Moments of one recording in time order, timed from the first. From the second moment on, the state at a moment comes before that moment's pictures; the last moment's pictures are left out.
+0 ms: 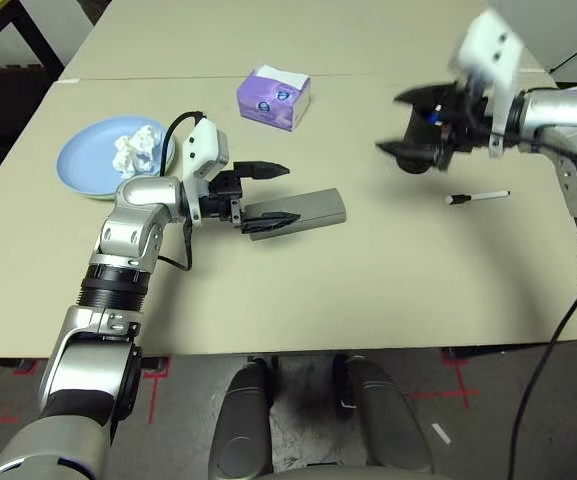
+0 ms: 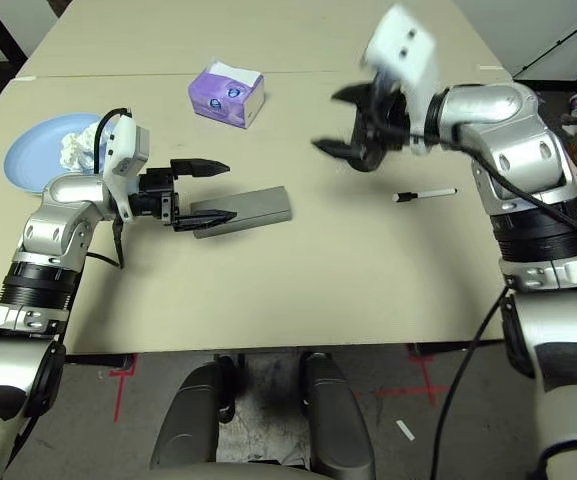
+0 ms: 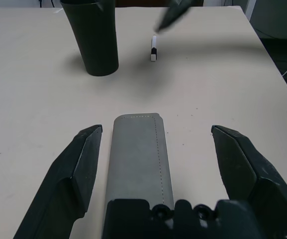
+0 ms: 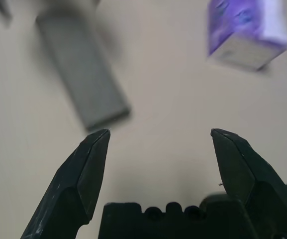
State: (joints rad) left arm -0.73 0.53 -0.06 0.29 -0.31 0.15 -1.30; right arm -0.96 -0.82 0.27 0.21 0.13 0.34 1.24
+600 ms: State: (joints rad) left arm -0.72 0.53 -0.05 0.28 -0.33 0.16 -1.27; right arm -1.13 -0.83 0.46 0.72 -0.25 -0.15 1.49
